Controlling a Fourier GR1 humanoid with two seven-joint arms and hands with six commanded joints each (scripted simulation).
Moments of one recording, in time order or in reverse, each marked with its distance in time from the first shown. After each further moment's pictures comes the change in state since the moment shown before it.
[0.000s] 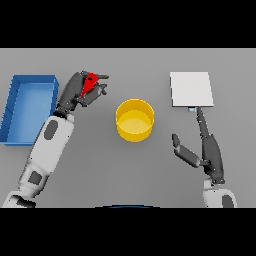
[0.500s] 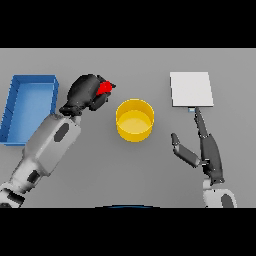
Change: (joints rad) left arm -0.062 0.110 -0.270 -0.060 -0.281 -0.025 0.214; right arm -0.004 0.005 0.004 -0.004 -0.017 0.020 0.035
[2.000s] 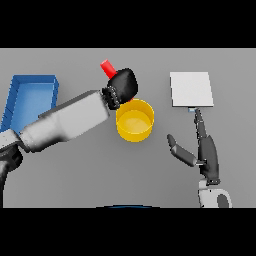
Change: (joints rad) left arm -0.548 0.067 -0.728 0.241 -0.509 -0.391 -0.192; right arm 0.004 0.048 -0.008 0.027 -0.003 -0.042 -0.013
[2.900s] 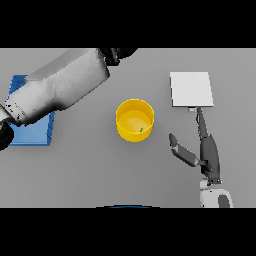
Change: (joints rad) left arm -0.326 0.073 -0.056 0.146 0.027 0.057 -0.115; right arm 0.000 -0.011 0.002 -0.011 0.021 -0.012 -0.031
